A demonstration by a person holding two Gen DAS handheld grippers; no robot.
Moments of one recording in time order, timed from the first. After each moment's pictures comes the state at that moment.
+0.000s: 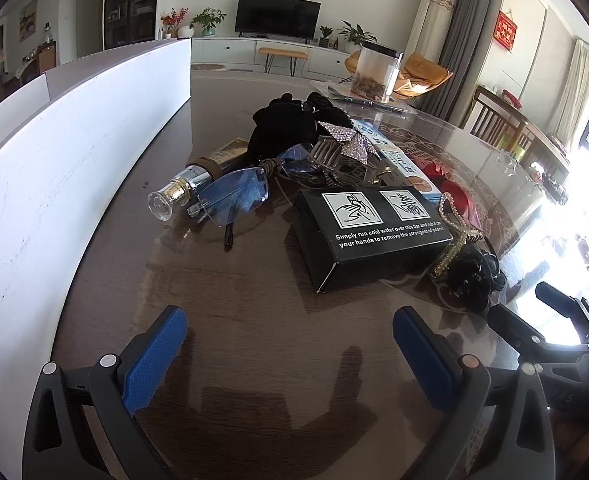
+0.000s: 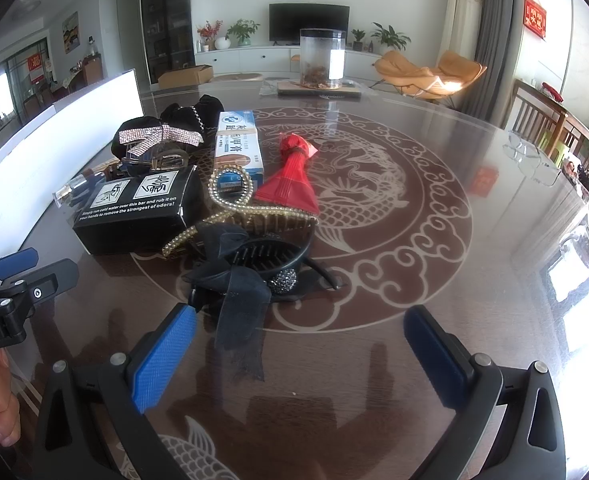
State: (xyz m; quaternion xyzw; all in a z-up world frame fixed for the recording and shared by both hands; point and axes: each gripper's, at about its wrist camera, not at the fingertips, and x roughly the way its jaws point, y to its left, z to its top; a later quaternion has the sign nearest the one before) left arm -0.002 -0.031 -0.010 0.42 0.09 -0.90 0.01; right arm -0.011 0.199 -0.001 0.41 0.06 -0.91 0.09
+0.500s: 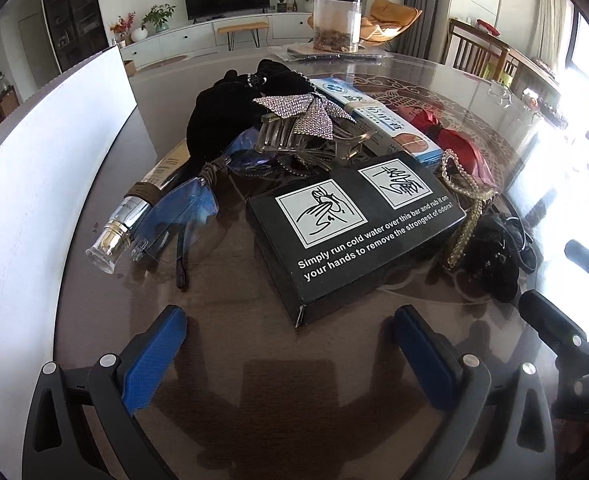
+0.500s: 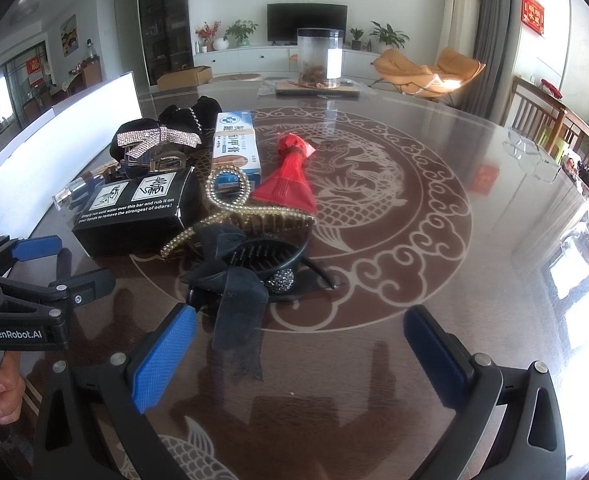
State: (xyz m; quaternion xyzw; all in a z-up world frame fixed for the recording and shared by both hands) left arm -0.051 -0.002 -0.019 0.48 -0.02 -0.88 -0.04; right arm -0.012 0.200 -0.001 0.41 0.06 -0.91 0.09
